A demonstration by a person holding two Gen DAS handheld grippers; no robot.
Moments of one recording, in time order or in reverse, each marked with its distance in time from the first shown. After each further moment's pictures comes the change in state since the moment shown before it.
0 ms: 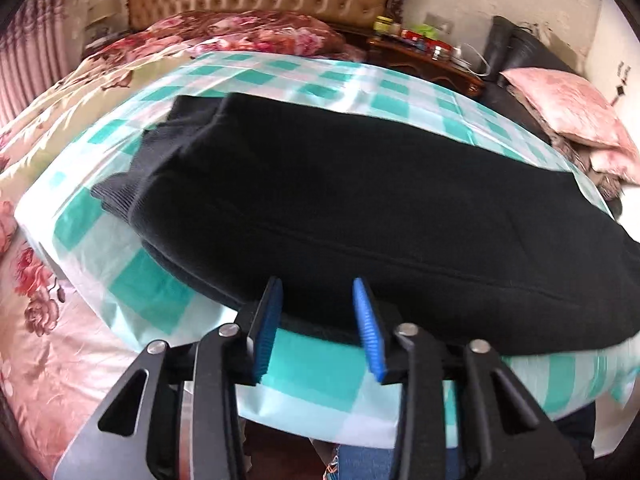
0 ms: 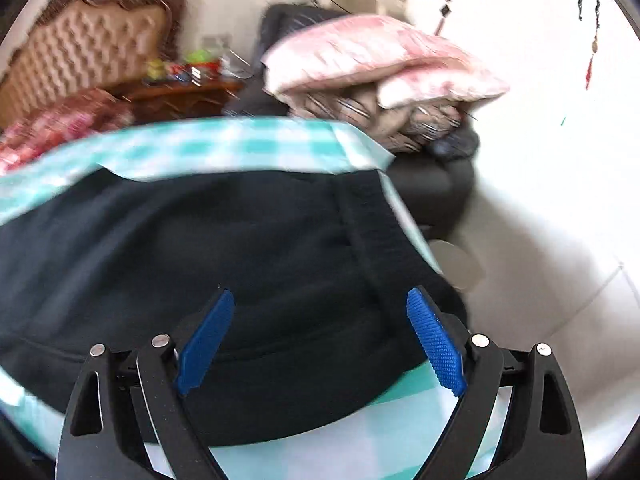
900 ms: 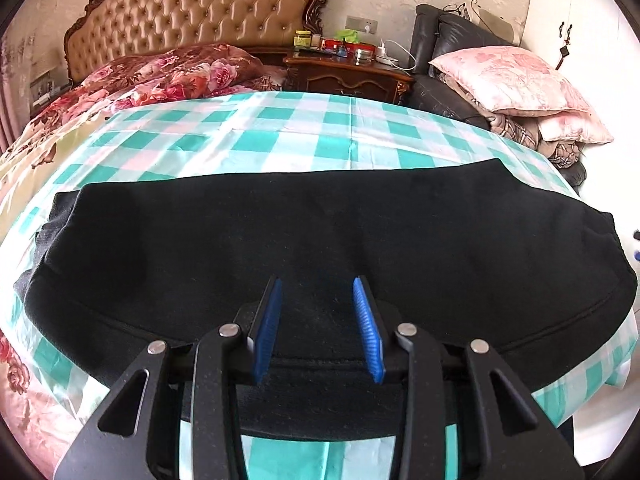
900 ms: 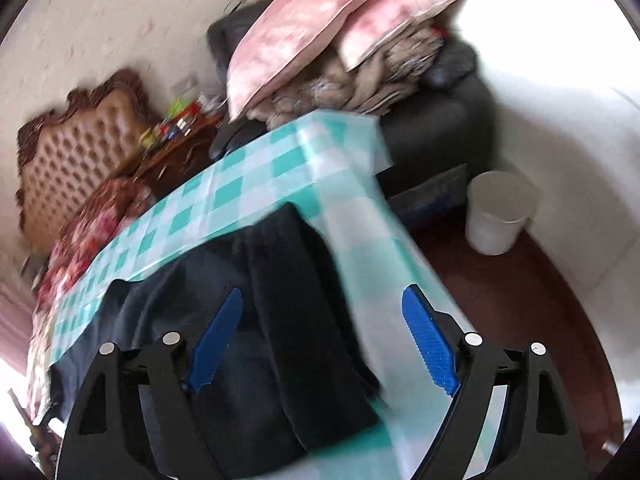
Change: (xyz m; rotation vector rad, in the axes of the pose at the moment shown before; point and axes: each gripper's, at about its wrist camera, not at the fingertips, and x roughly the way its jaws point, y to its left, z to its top) left arm 0.008 -0.134 0.023 0.184 -0.063 -0.131; right arm 0.054 -0.132 0.047 0.390 0.118 0.385
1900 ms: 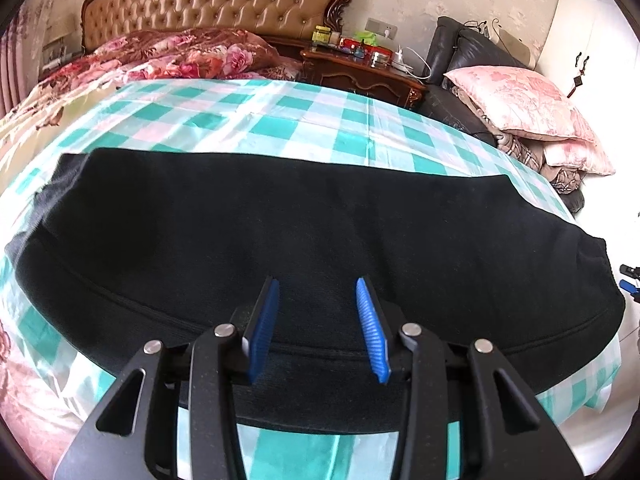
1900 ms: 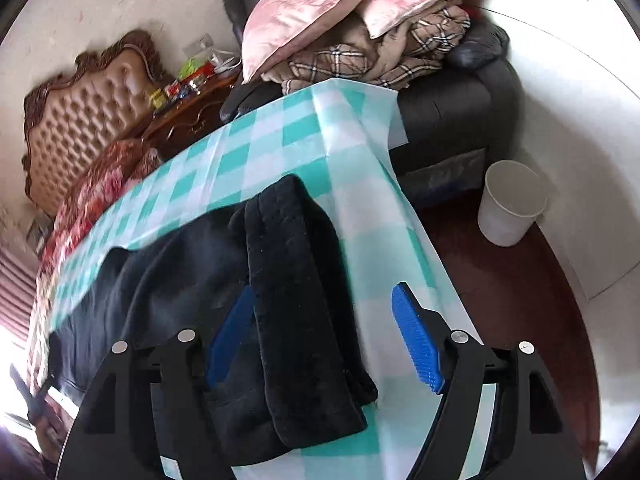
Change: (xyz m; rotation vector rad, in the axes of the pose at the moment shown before) left arm 0.000 0.021 -0.008 -0.114 0.010 -0.039; right arm 0.011 -0.002 0.004 -0.078 0.109 0.002
